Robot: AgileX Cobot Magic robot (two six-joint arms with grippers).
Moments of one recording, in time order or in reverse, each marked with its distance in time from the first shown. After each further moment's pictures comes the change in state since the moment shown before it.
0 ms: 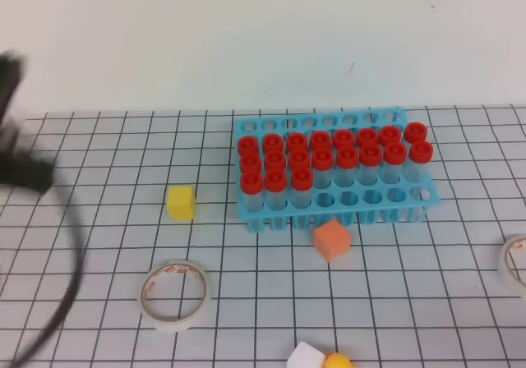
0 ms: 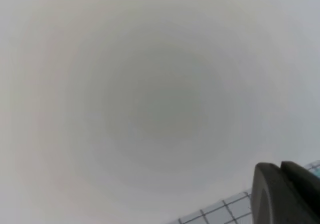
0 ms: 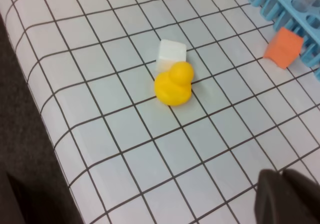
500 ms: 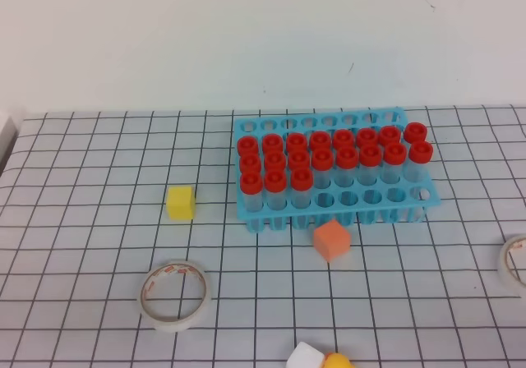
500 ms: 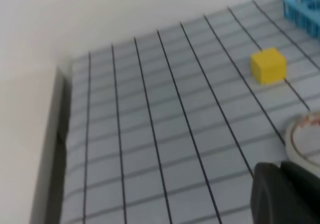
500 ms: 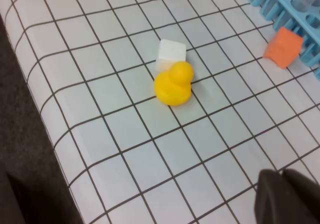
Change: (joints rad) left arm 0.143 -0.459 0.450 -0.048 0.288 0.000; right arm 0.000 0.000 0.000 0.000 0.000 0.000
